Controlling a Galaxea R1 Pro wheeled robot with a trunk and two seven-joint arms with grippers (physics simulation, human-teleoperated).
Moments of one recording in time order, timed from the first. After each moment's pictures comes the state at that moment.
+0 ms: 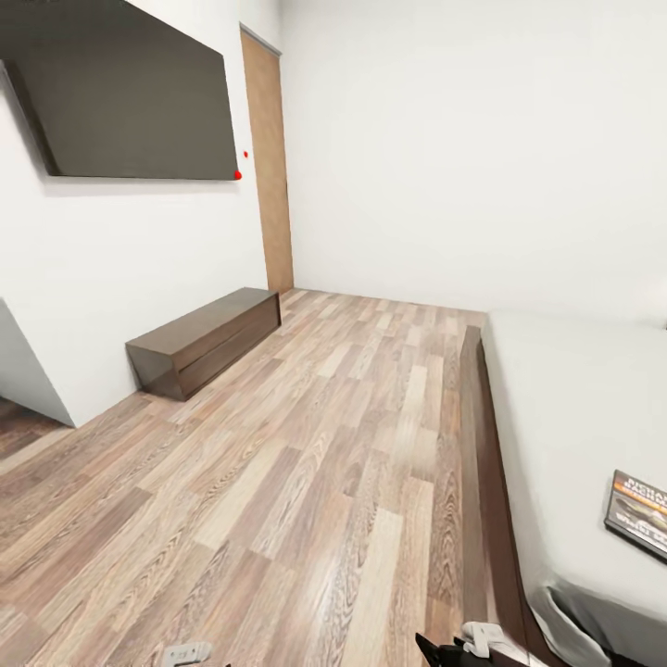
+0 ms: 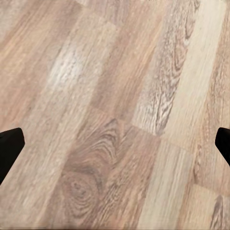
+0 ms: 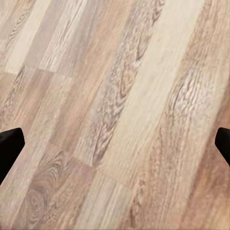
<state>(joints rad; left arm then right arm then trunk) -0.41 0.13 0.07 -0.02 0.17 -0.23 -0.49 -0.49 -0.09 0.25 0.08 -0.56 -0.34 0.61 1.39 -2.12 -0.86</state>
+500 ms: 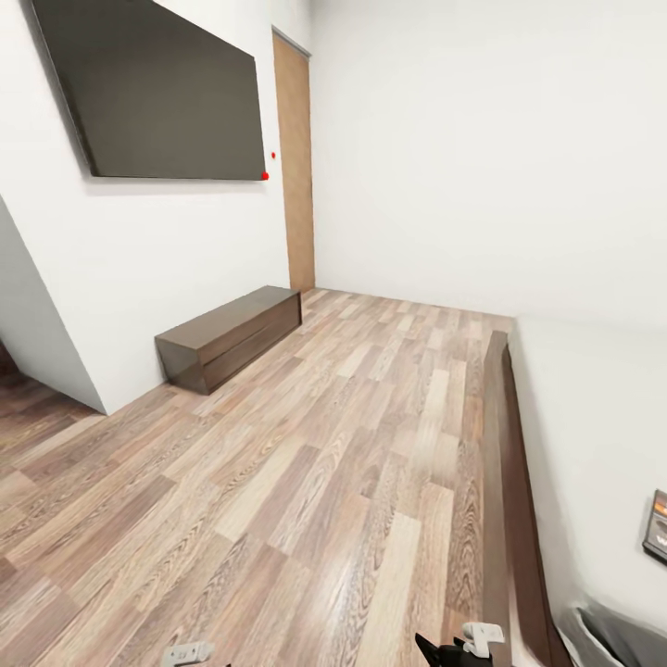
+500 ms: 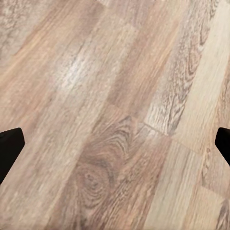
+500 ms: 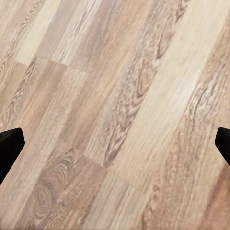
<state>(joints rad) -0.41 0.13 0.07 -0.02 0.17 -0.23 -0.49 -0.49 -0.09 0.25 0.08 -0.55 -0.34 0.61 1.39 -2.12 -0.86</state>
